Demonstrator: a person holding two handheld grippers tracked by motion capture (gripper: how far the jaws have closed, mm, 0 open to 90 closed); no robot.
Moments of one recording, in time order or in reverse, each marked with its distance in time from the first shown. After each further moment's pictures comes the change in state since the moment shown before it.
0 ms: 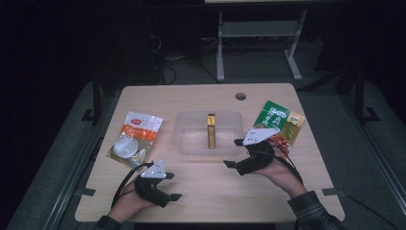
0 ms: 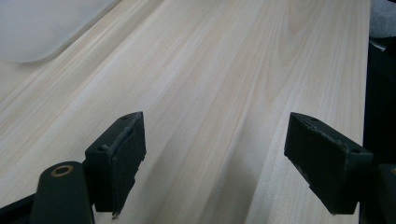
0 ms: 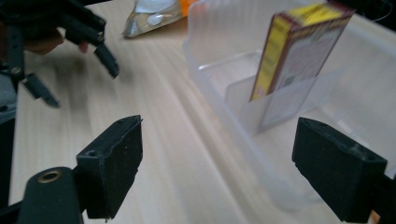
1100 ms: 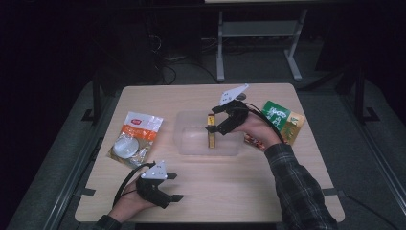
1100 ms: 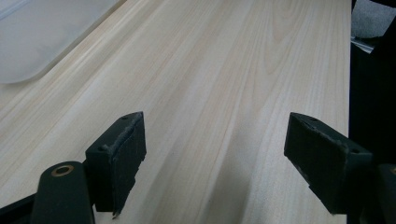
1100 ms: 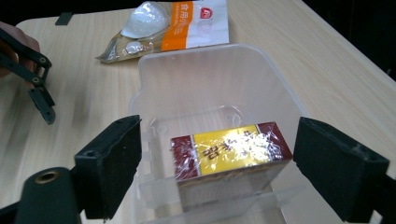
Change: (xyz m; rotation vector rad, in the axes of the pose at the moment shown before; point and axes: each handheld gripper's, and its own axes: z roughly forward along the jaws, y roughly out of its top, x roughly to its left) left arm -0.003 0.004 0.001 -0.024 -0.032 0.034; right arm -0.088 0.084 0.071 0.033 0.149 -0.160
